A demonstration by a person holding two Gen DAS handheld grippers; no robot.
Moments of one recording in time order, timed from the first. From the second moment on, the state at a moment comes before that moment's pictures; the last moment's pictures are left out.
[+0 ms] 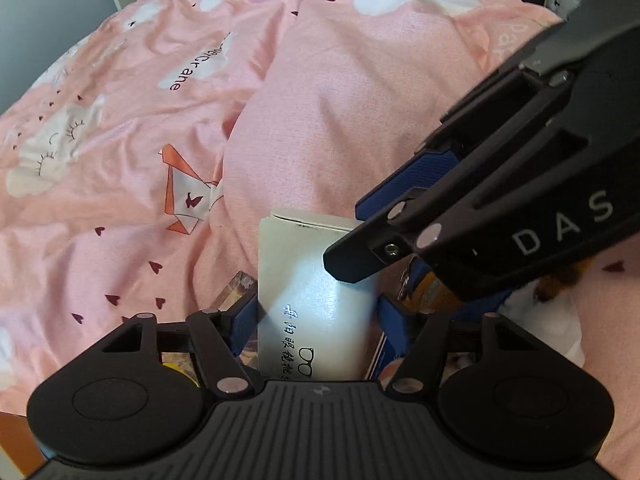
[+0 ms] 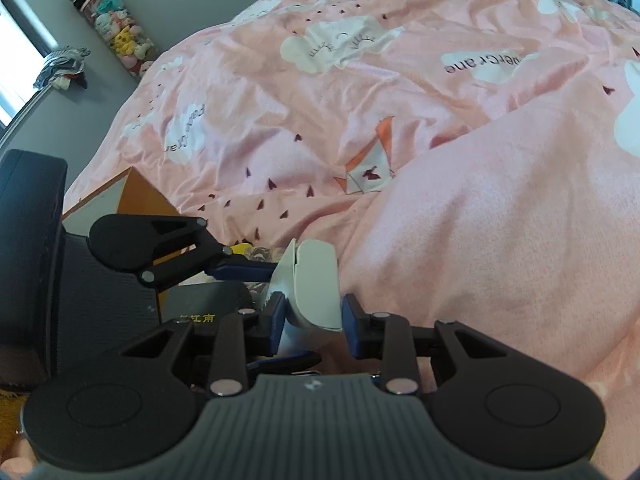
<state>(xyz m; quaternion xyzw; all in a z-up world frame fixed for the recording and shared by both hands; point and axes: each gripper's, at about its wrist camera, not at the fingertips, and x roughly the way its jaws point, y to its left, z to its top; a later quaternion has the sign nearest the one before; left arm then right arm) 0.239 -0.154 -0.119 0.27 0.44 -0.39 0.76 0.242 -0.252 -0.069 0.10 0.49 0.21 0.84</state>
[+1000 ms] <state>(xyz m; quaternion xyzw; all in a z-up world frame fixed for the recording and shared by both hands) 0.204 -0.040 0.061 0.21 0.33 -0.24 0.89 0.199 -0.180 -0.046 0.05 0.51 0.32 0.80</state>
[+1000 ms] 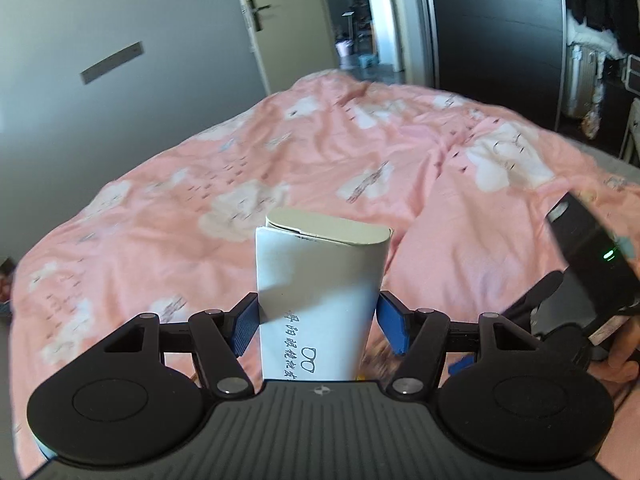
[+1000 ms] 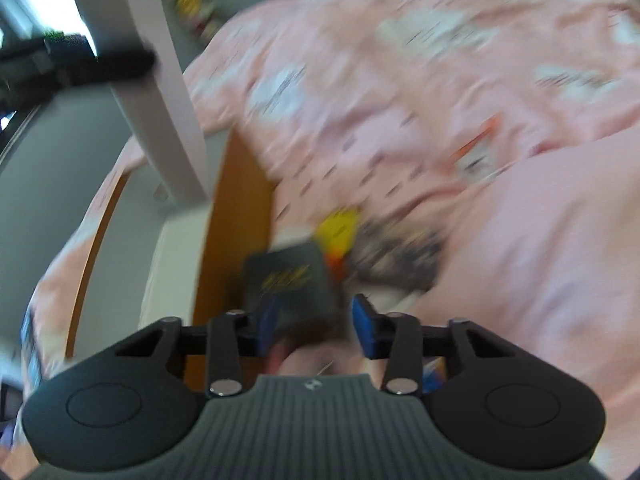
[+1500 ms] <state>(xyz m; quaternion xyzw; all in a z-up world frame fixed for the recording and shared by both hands) 0.178 0.046 -0.030 0.29 0.46 -0.16 0.82 0.223 -0.125 -0.094 0.03 0.56 0.30 0.77</state>
